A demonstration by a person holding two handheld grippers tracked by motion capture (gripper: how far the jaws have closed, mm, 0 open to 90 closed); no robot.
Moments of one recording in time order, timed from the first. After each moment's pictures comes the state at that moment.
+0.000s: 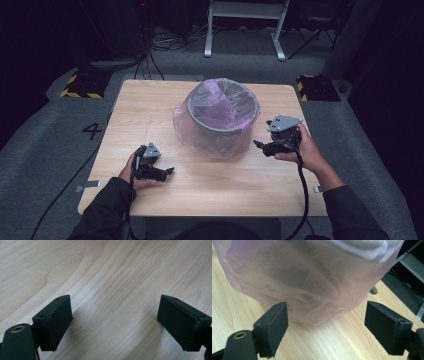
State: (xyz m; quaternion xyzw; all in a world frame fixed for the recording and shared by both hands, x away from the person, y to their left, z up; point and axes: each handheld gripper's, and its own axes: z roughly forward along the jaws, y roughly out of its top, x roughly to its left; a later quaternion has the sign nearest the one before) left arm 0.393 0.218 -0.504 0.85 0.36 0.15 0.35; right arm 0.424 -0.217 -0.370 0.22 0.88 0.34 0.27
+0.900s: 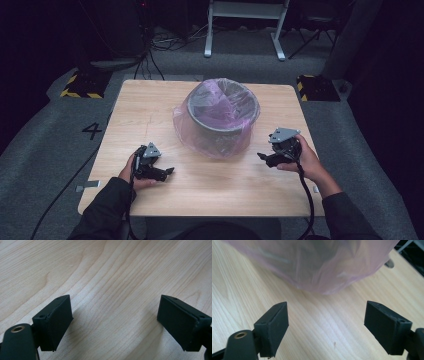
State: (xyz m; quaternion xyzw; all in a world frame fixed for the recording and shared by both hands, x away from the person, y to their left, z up) left arm 0.393 0.218 -0.504 0.85 0.36 0.15 0.35; right arm 0.421 -0.234 -0.418 0.24 0.89 0.30 0.24
